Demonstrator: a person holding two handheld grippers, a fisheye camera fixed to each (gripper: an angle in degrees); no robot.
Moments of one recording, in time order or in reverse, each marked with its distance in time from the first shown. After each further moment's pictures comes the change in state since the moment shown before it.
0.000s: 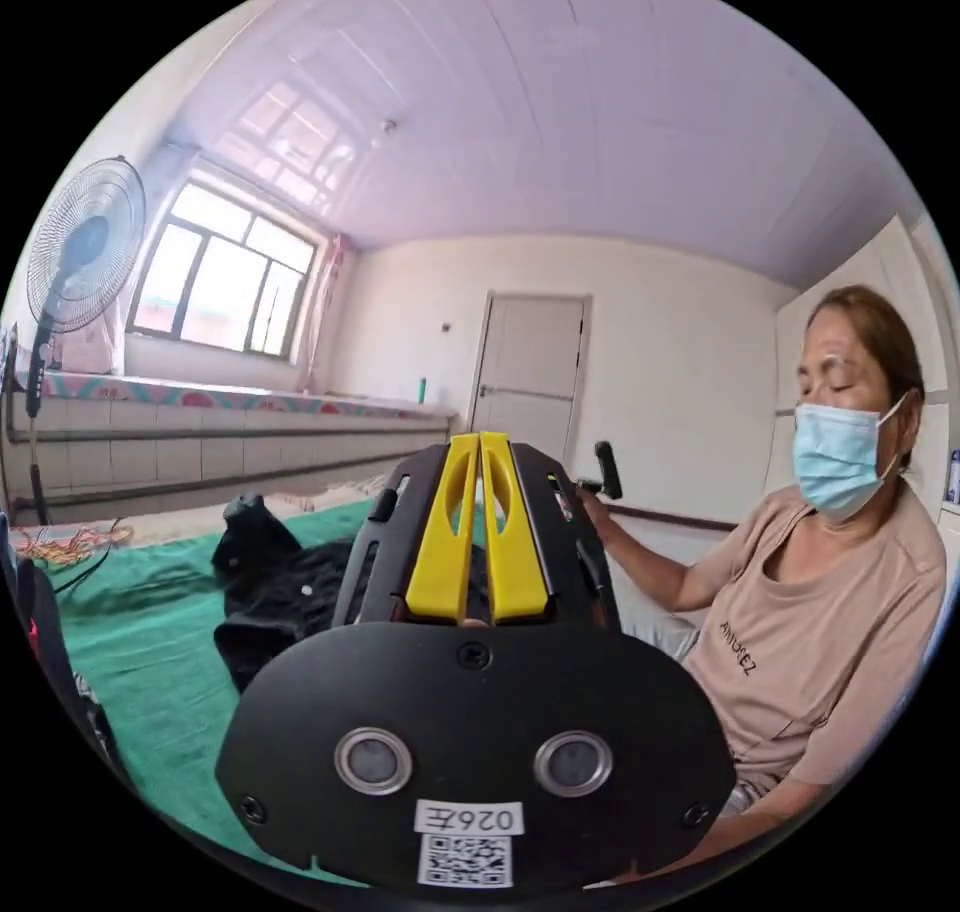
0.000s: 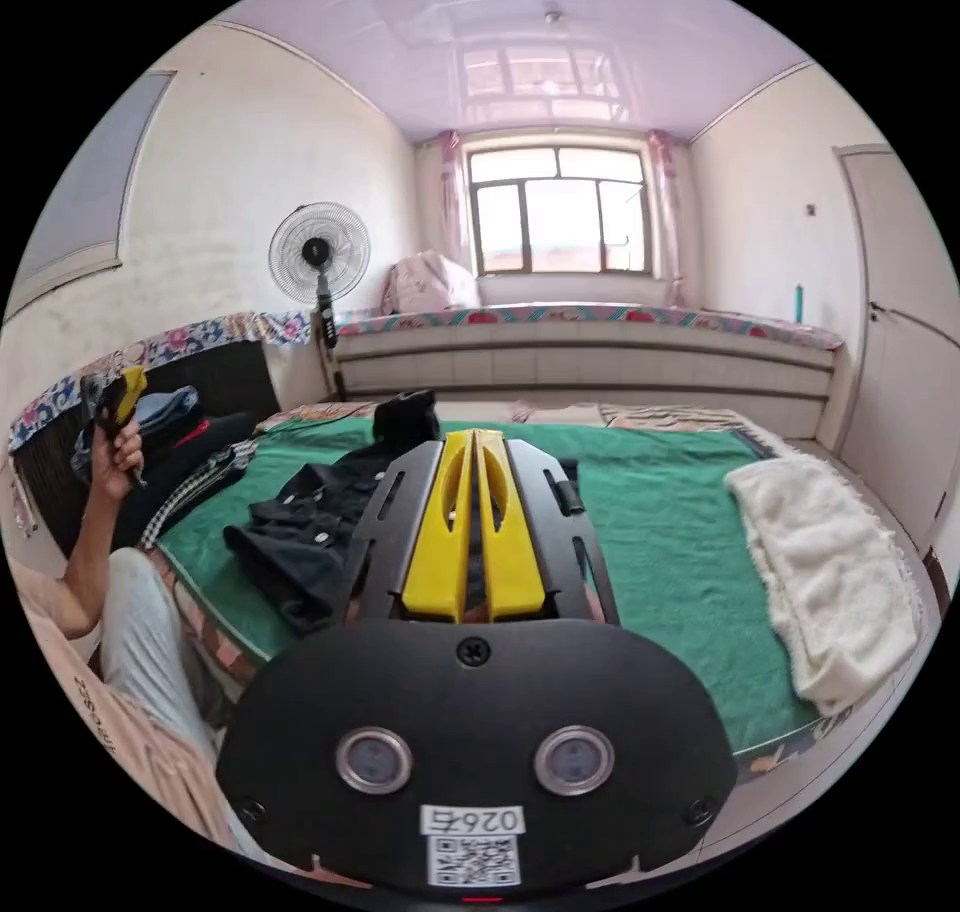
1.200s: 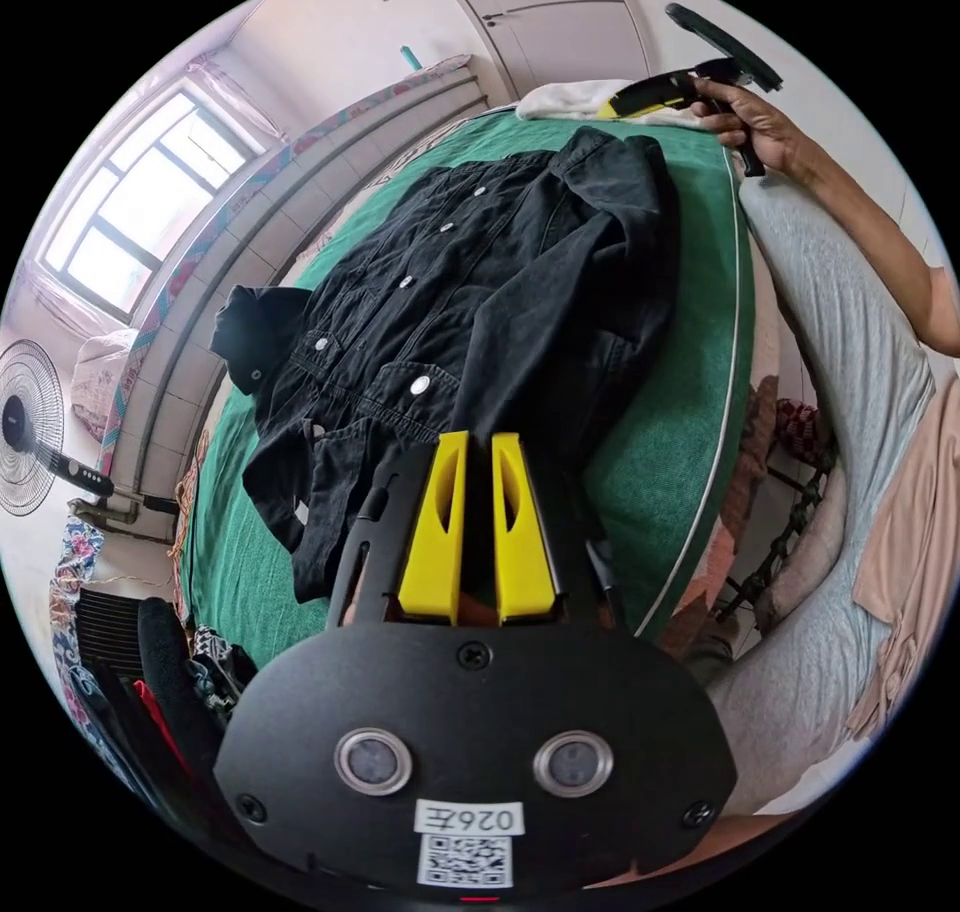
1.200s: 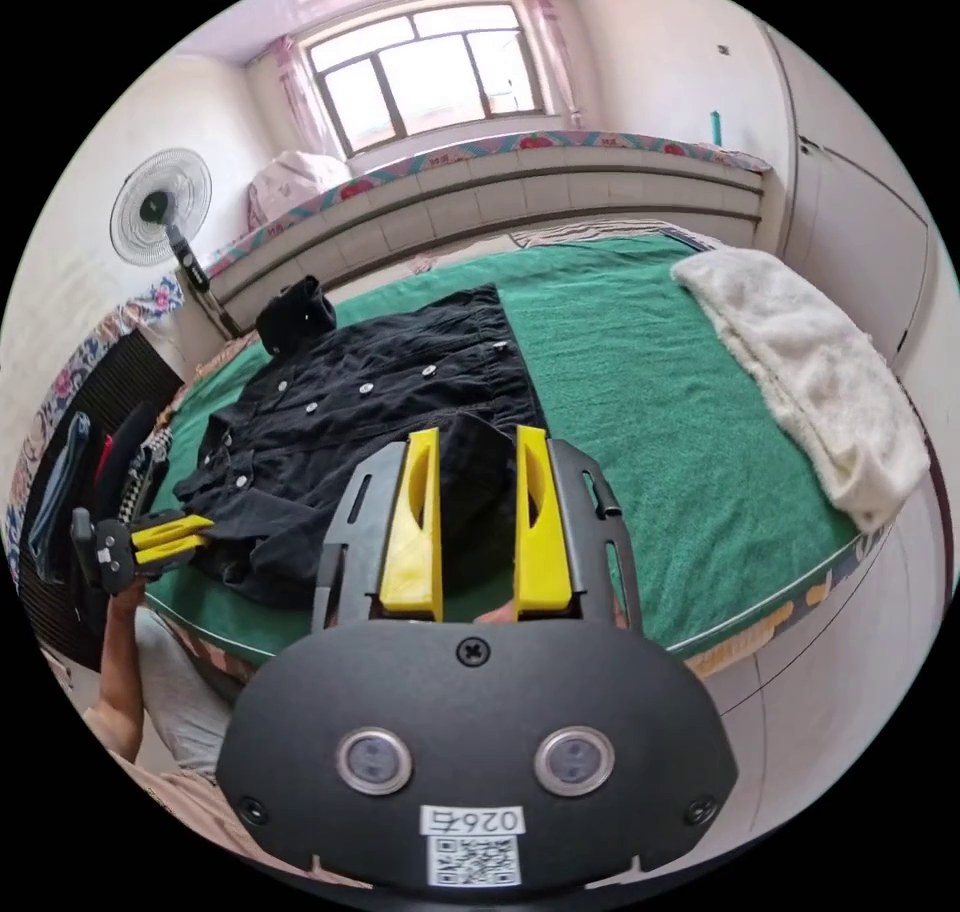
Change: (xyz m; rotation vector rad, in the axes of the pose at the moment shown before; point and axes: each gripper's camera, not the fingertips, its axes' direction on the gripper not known) left arm 0.103 0.105 0.277 -0.939 -0.331 0.357; right arm 0.334 -0.125 0.311 -0.391 0.217 0.303
